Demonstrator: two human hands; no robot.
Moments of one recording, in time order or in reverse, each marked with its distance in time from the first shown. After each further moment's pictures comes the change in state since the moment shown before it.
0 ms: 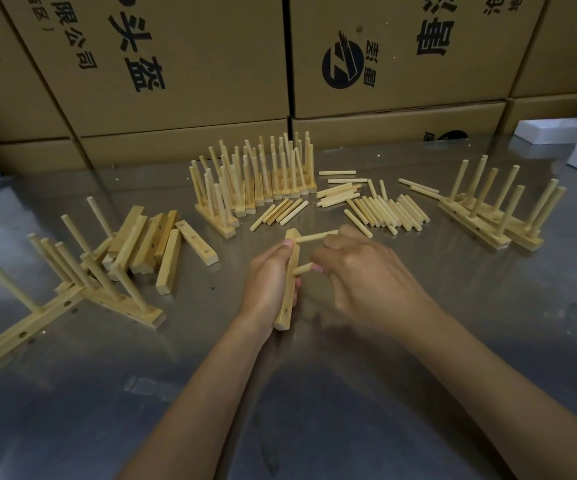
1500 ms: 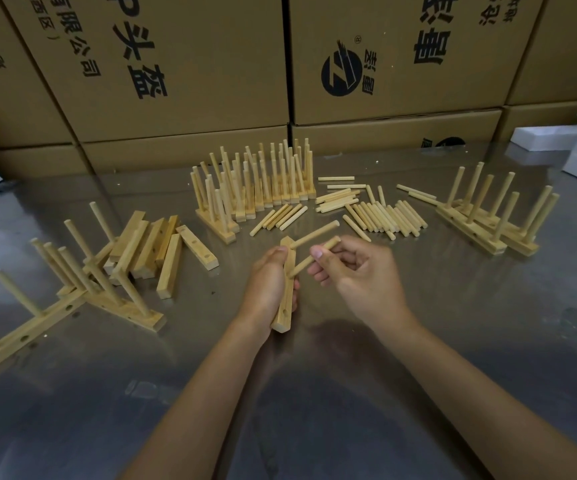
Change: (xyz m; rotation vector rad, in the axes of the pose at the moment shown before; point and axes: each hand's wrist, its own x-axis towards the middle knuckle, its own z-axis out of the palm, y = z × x) left_hand 0.004 0.002 -0.002 0.039 -0.002 -0.084; right_hand 0.002 -0.008 0.023 1.110 0.315 0.504
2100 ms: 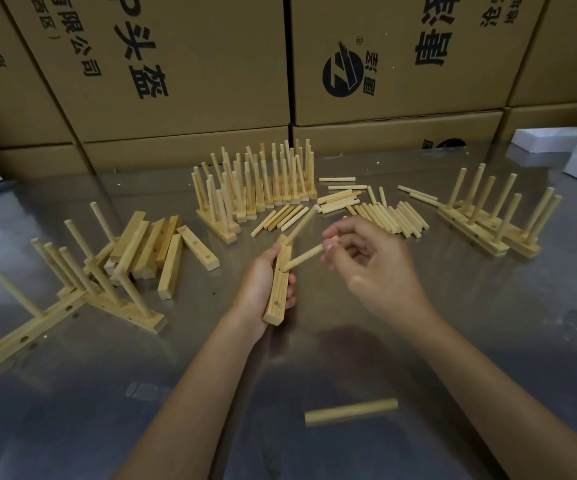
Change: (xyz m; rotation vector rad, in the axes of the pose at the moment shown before) left_hand -0.006 0.014 -0.006 -0.164 -0.071 -0.153; right_hand 0.005 -0.013 -0.012 -0.200 -0.019 -0.109
